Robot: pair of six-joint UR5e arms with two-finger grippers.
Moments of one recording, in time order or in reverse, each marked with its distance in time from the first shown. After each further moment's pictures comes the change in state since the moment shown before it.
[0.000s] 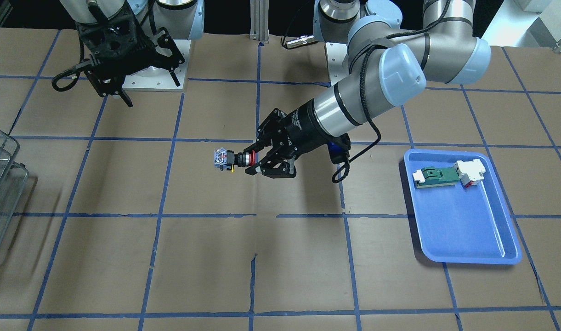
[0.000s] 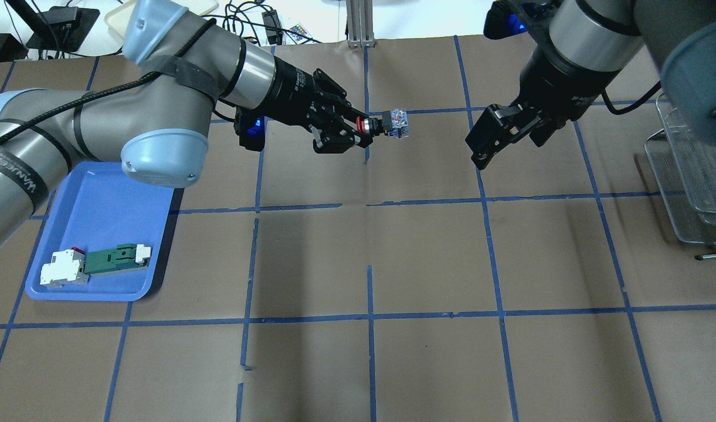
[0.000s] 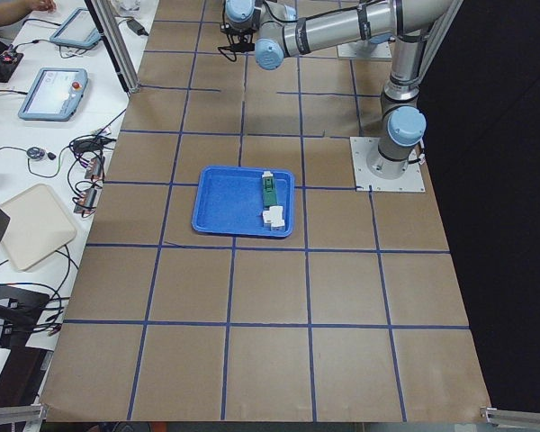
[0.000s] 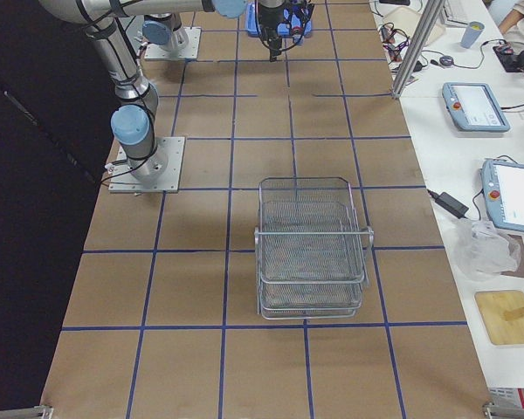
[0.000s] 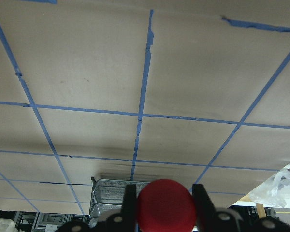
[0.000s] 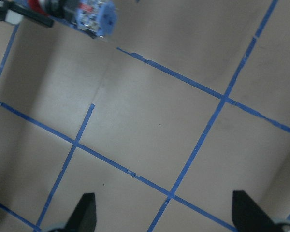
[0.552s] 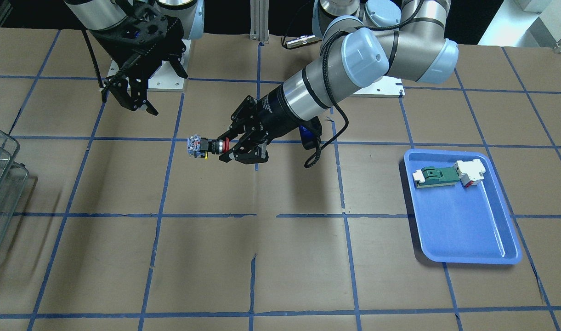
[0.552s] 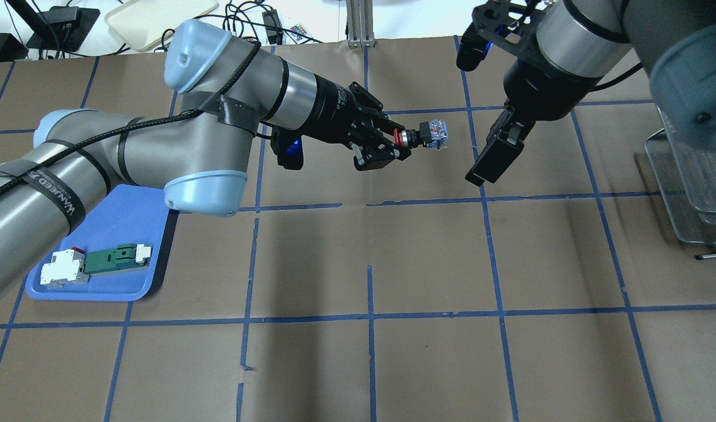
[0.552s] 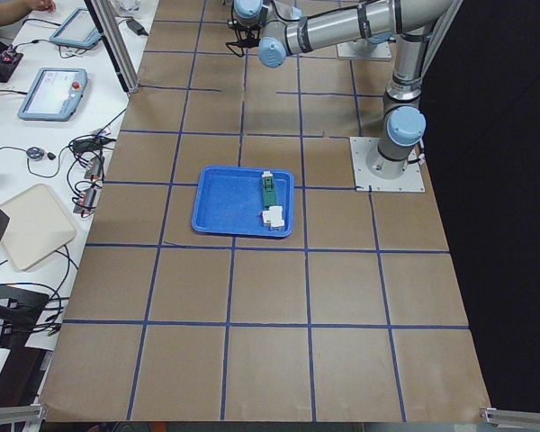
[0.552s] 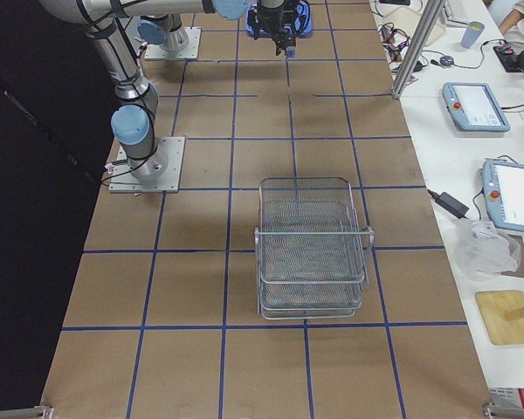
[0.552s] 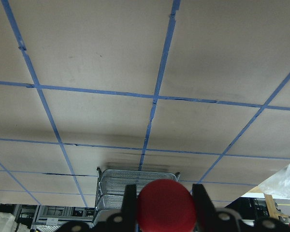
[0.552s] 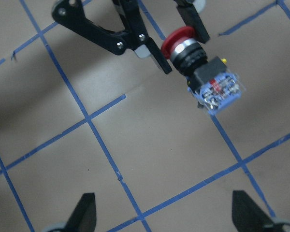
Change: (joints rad) left arm -0.091 0.009 -0.048 0.188 0.004 -0.172; right arm 0.003 0.010 0.017 -0.011 0.085 -0.618
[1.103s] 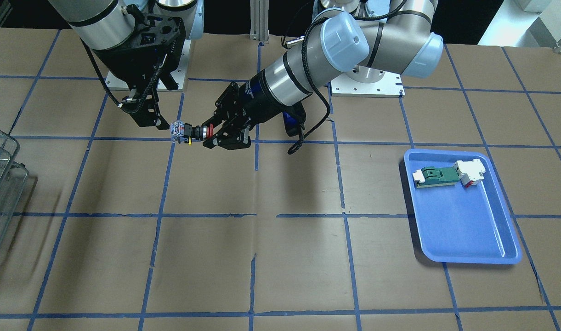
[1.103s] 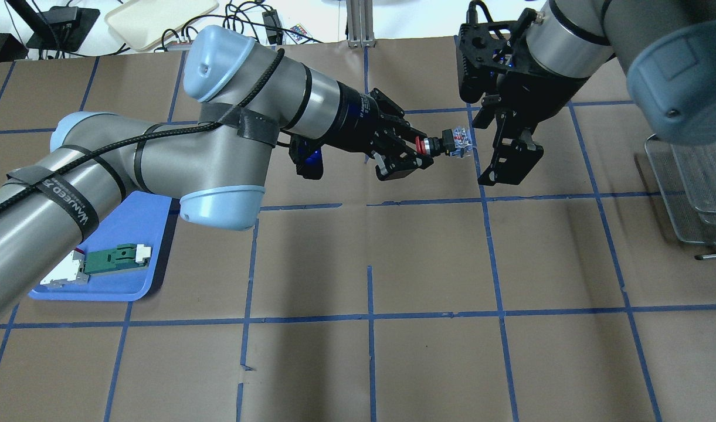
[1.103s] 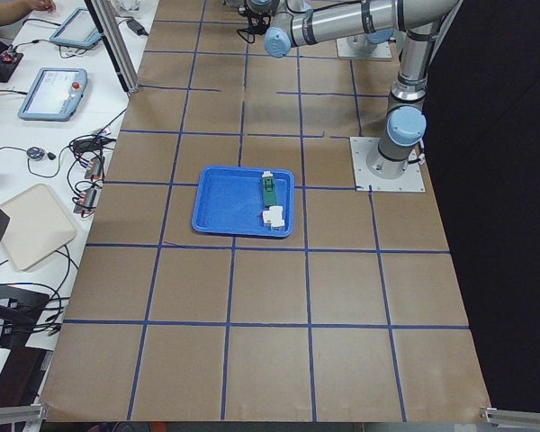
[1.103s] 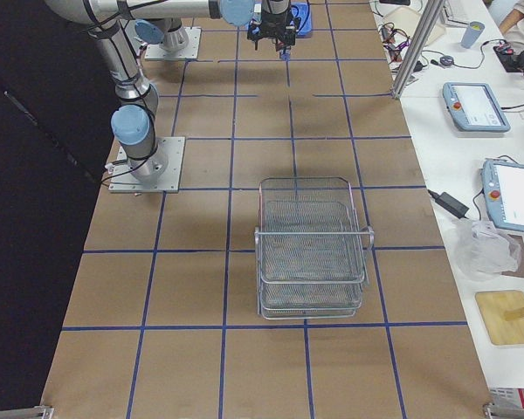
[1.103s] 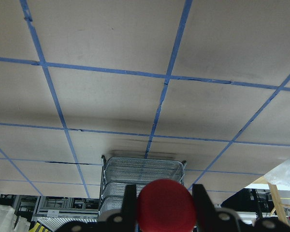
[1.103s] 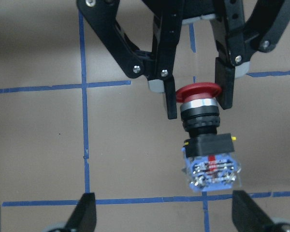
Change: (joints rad) left arm -0.055 0.015 -0.002 0.021 0.007 -0.061; right arm 0.001 0.049 -0.001 -0.049 -0.014 -0.410
